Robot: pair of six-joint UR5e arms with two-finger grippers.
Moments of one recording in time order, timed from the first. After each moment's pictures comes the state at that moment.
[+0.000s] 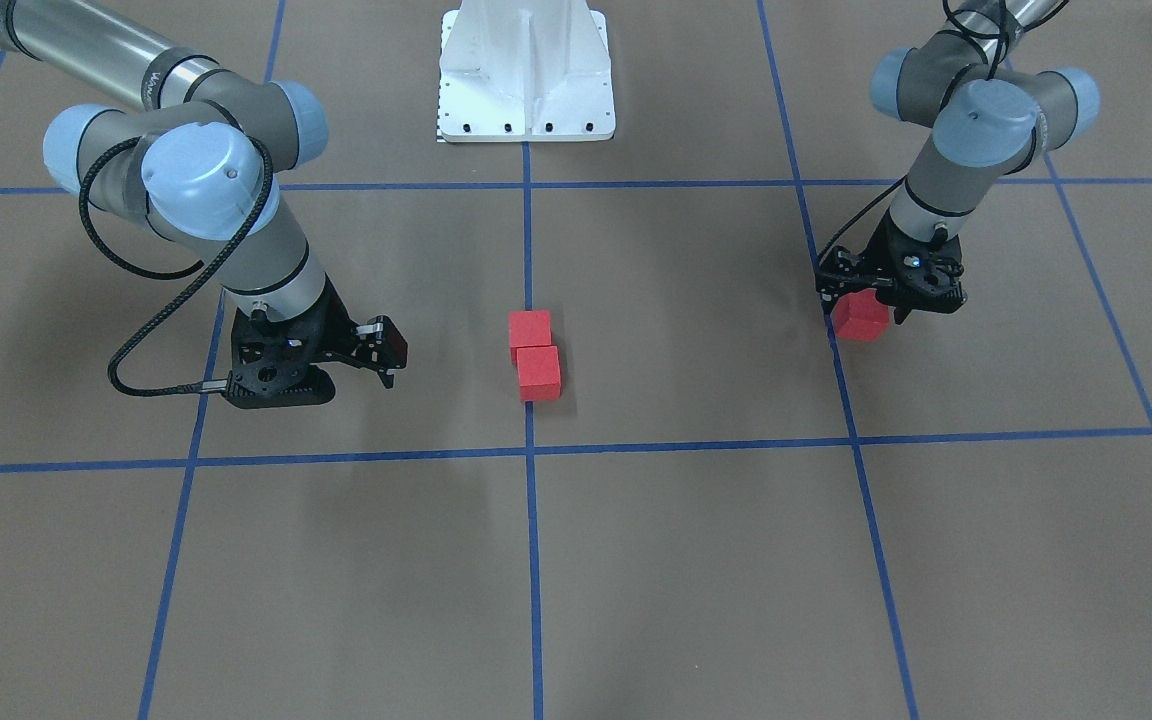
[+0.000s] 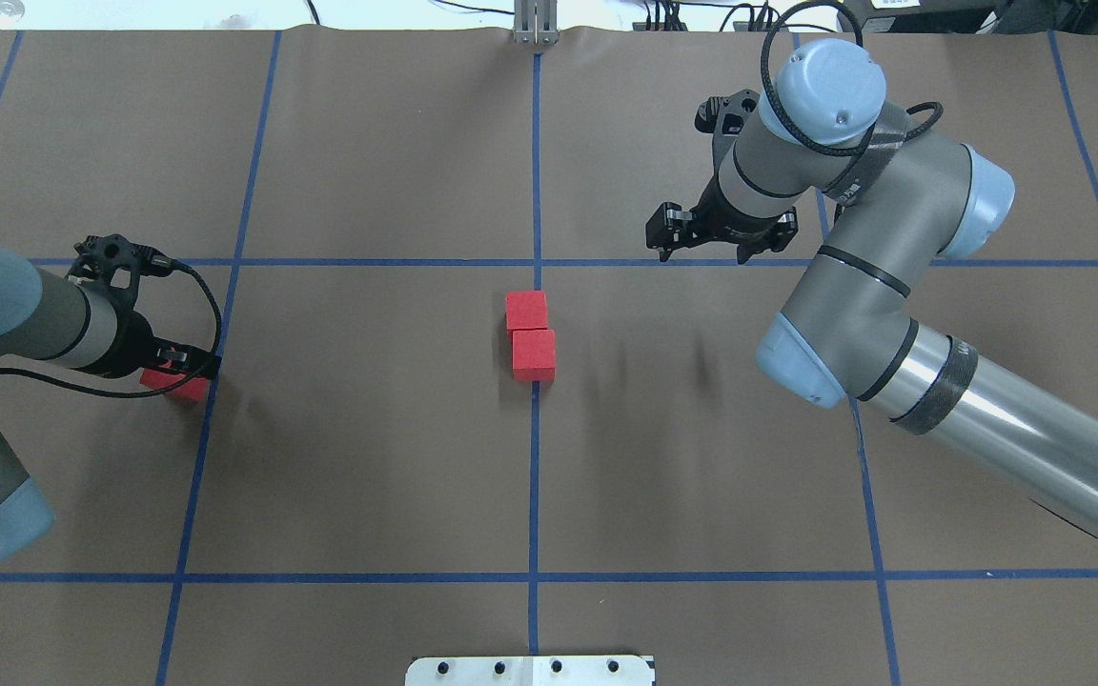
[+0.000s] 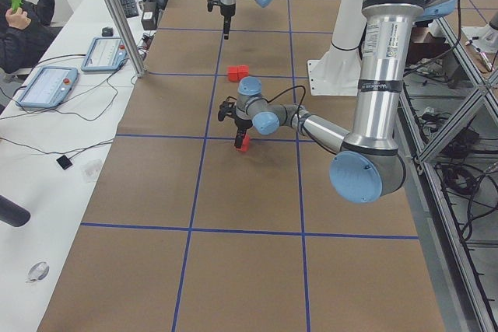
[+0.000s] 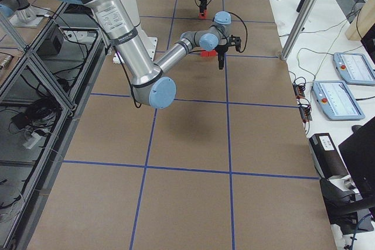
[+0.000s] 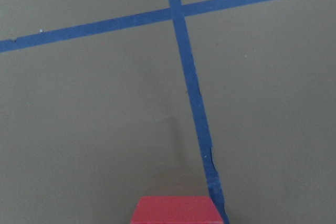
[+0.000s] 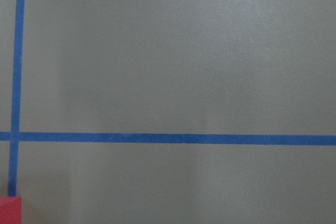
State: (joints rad) left arm -0.71 -1.65 -1.77 -2.03 -1.93 -0.87; right arm 0.76 -0.98 1.60 -1.45 2.02 1.04
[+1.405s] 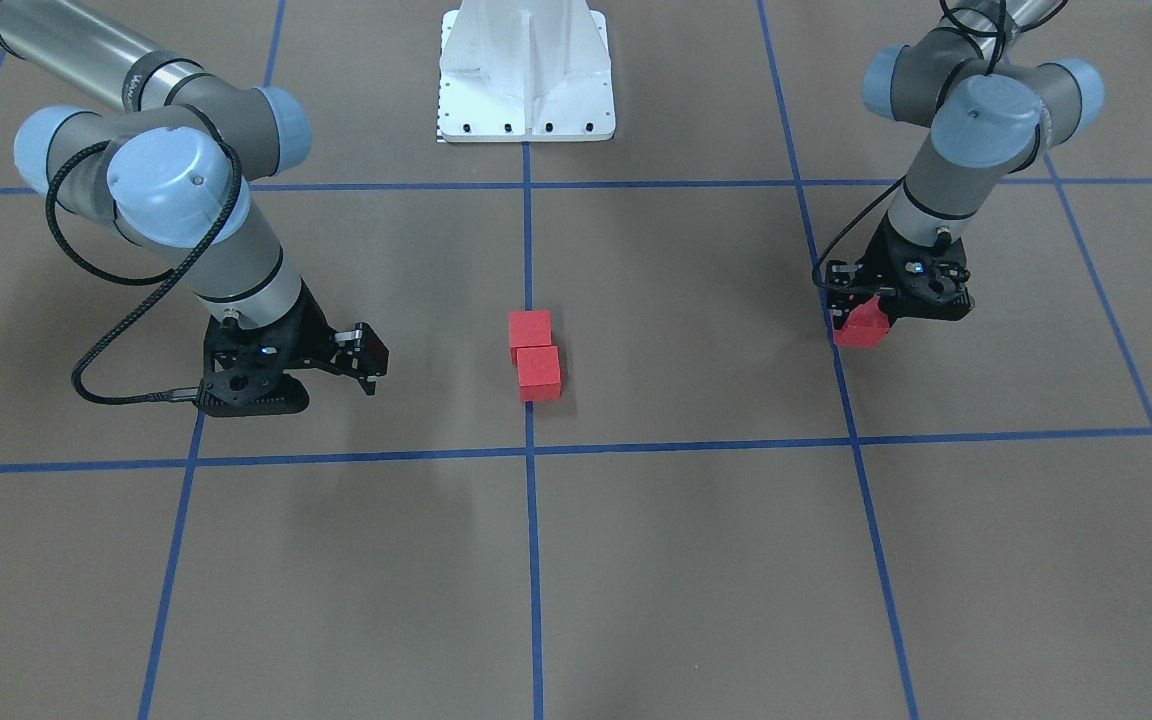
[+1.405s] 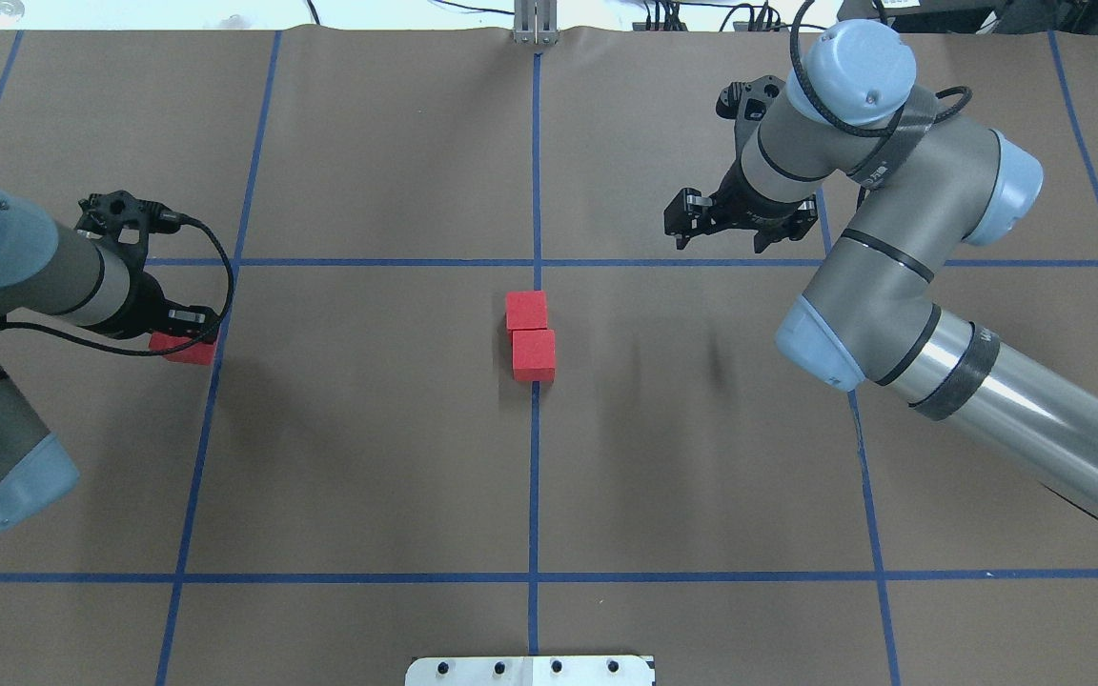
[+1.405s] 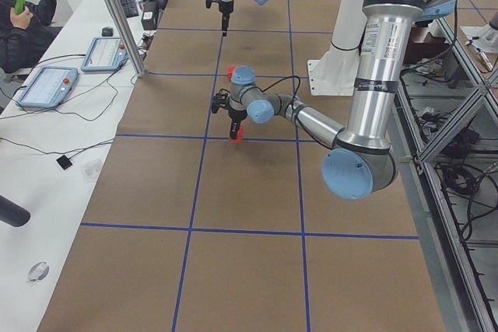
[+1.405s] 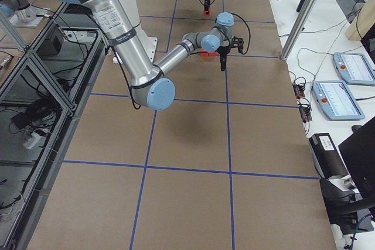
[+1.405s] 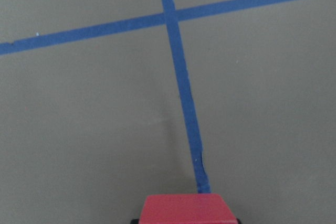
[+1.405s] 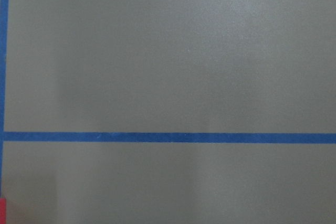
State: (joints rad) left arm -0.77 -1.76 -1.82 -1.81 -1.94 -0.88; right arm 0.81 -1.00 1.62 -1.45 2.06 1.02
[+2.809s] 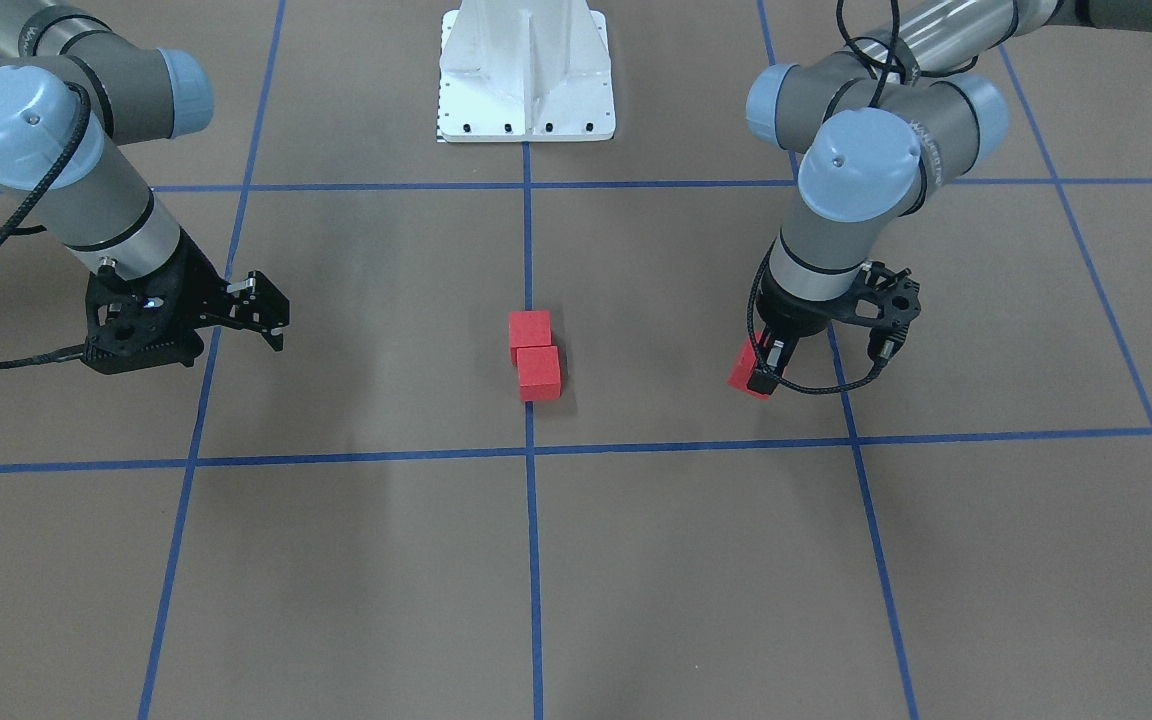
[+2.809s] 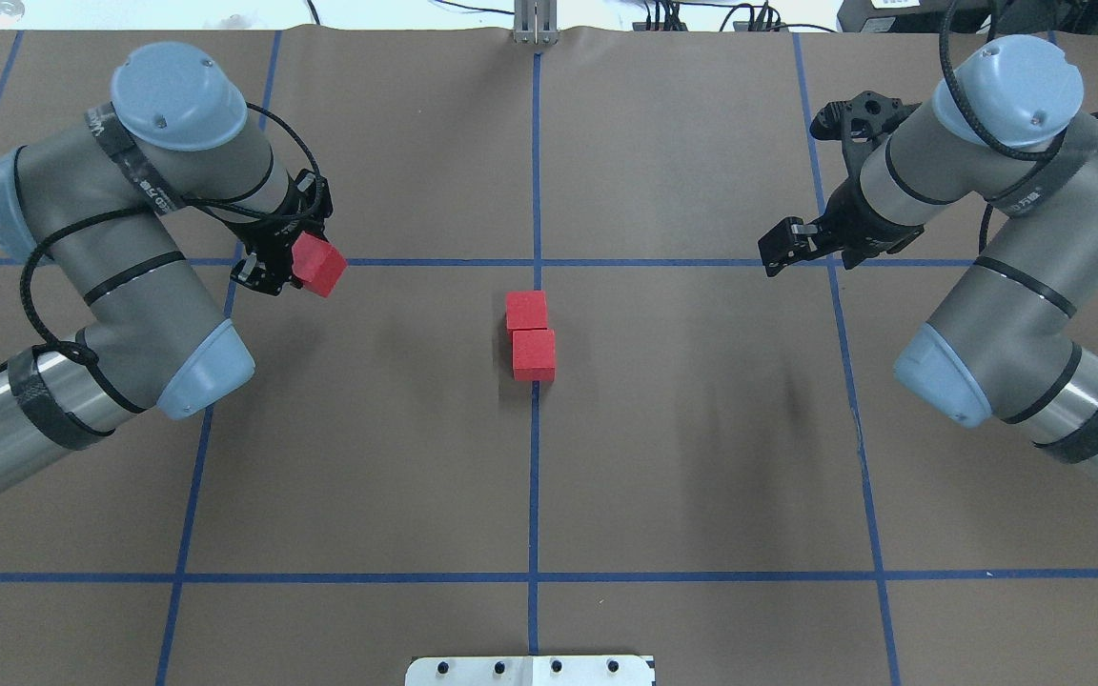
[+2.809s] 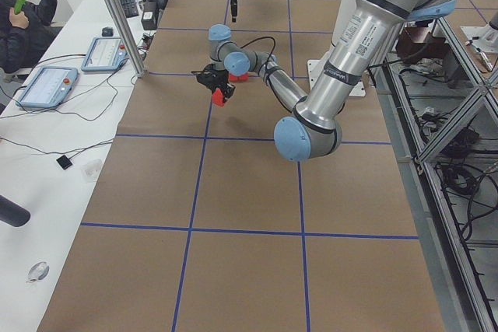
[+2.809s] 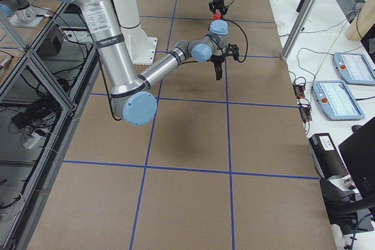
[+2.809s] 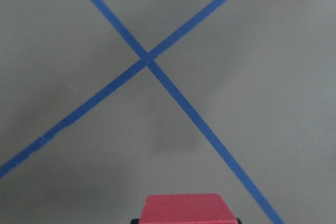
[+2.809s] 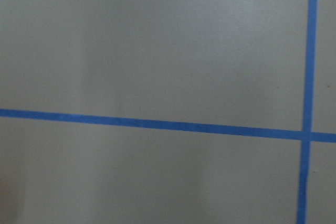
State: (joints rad) left arm -0.77 -2.15 -1.64 -1.58 -1.98 -2.14; right arm 0.86 -1.21 1.80 -1.45 2.10 0.83
